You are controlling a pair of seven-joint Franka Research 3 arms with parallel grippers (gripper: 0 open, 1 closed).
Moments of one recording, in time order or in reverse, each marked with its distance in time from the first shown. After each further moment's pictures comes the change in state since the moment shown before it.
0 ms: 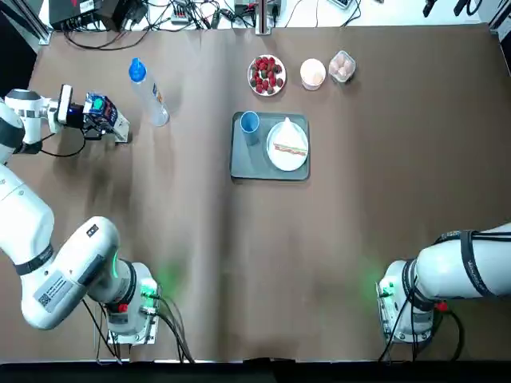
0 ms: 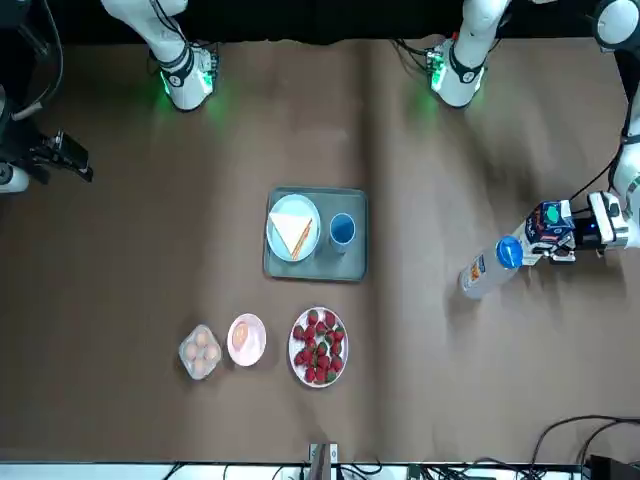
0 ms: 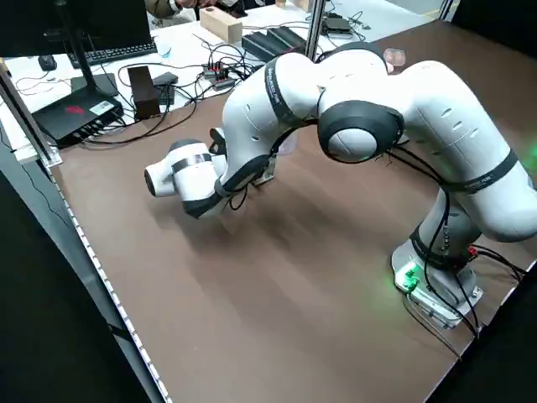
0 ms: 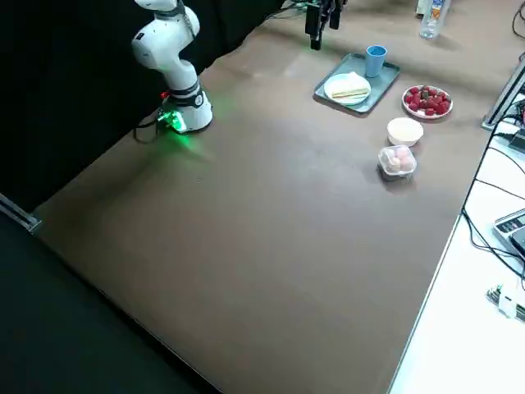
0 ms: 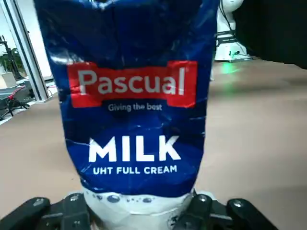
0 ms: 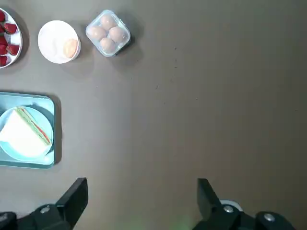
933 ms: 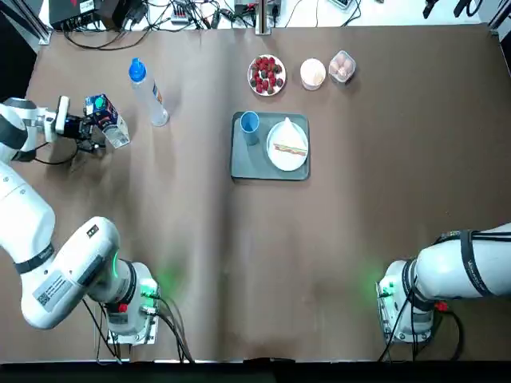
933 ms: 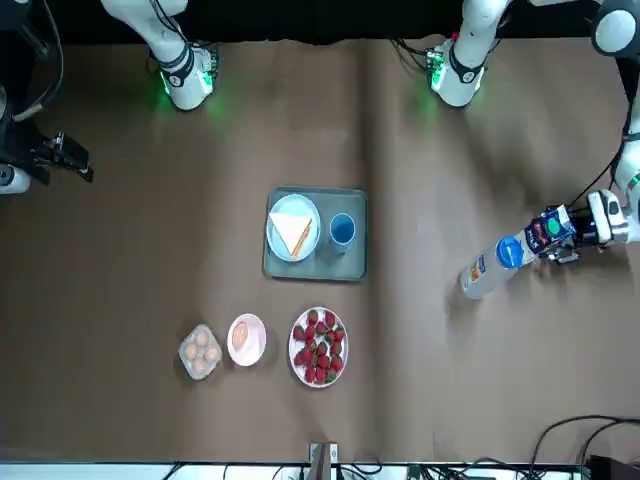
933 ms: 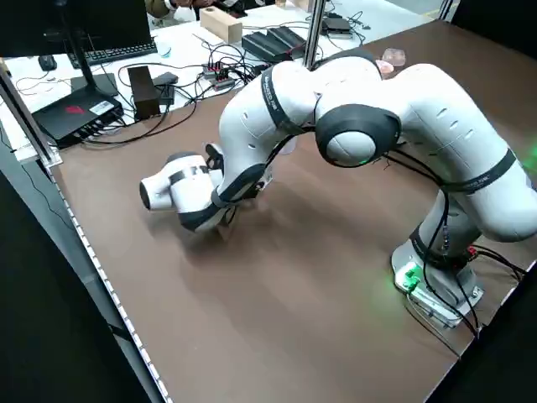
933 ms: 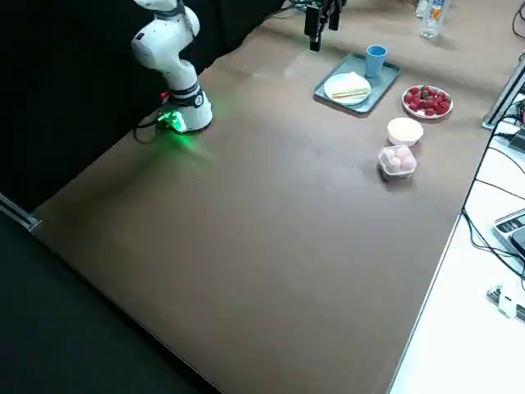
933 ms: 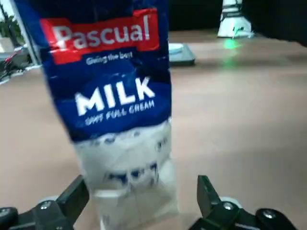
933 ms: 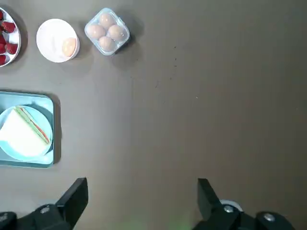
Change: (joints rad) left arm -0.011 0.026 0.071 0.019 0.036 0.052 0.007; right arm 0.000 0.000 -0.002 -0.005 0.000 0.000 0.000
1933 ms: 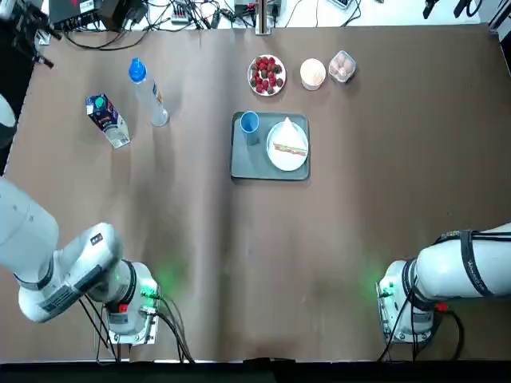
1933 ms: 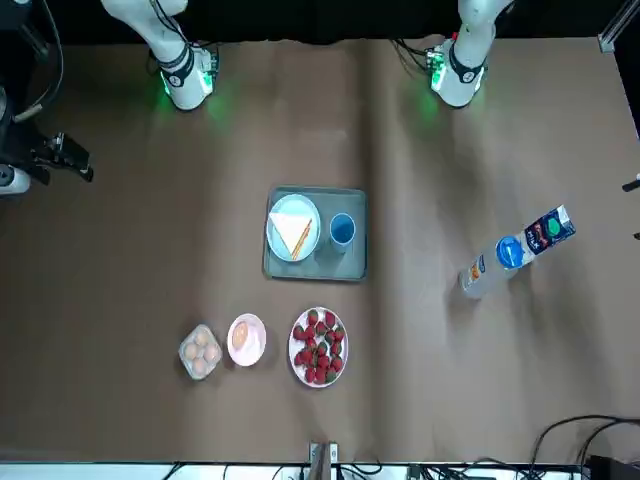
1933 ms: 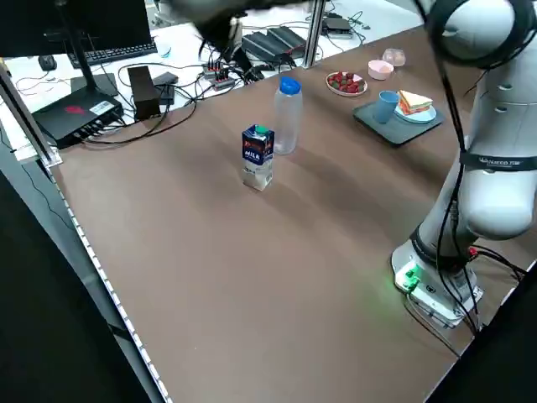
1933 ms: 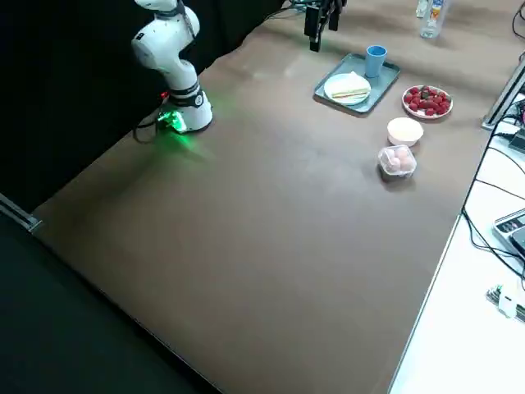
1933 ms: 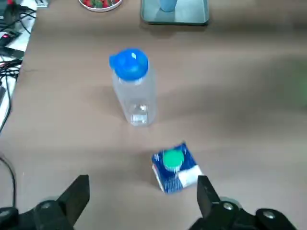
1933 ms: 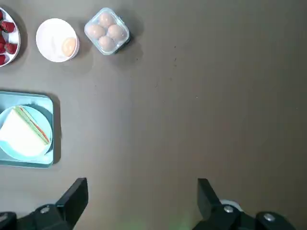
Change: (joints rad) left arm -0.248 -0.613 0.056 0.085 0.287 -0.007 -0.535; right arm 0.000 0.000 0.000 -0.001 0.000 0.000 0.000
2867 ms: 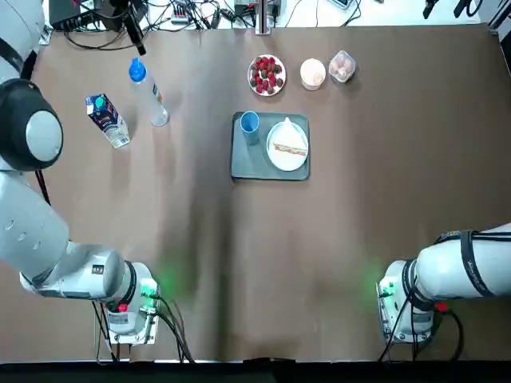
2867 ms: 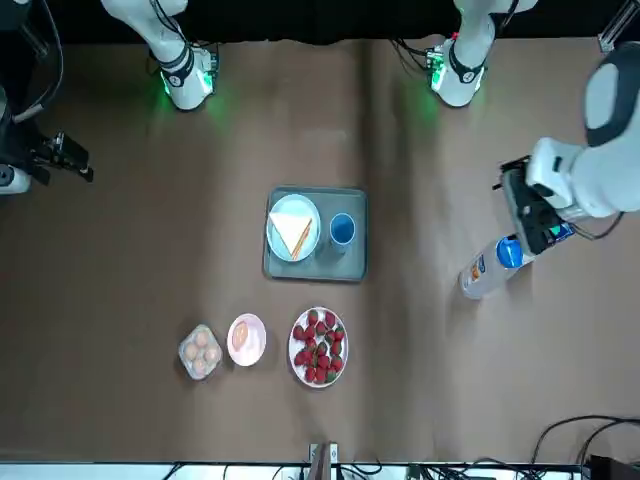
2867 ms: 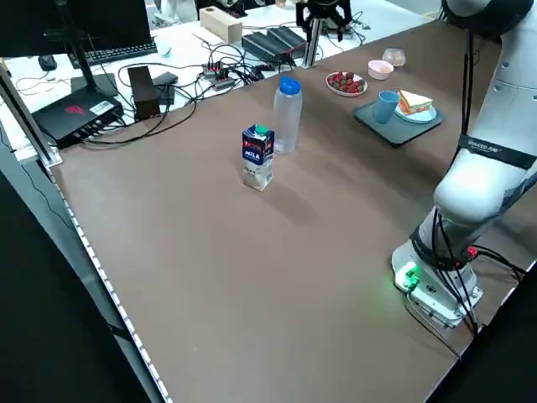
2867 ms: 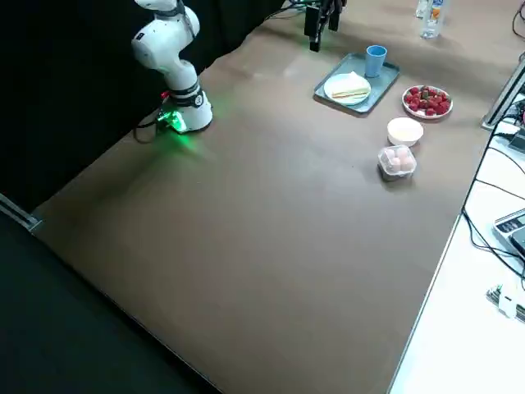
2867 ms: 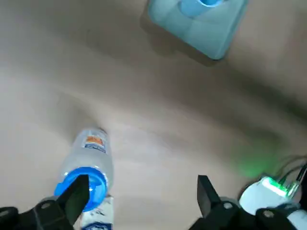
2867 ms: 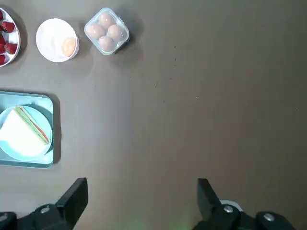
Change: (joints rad) left arm -0.652 -0.080 0.000 -0.037 0.298 0.013 -1.128; right arm 0.000 0.000 0.000 0.000 0.000 0.000 0.000
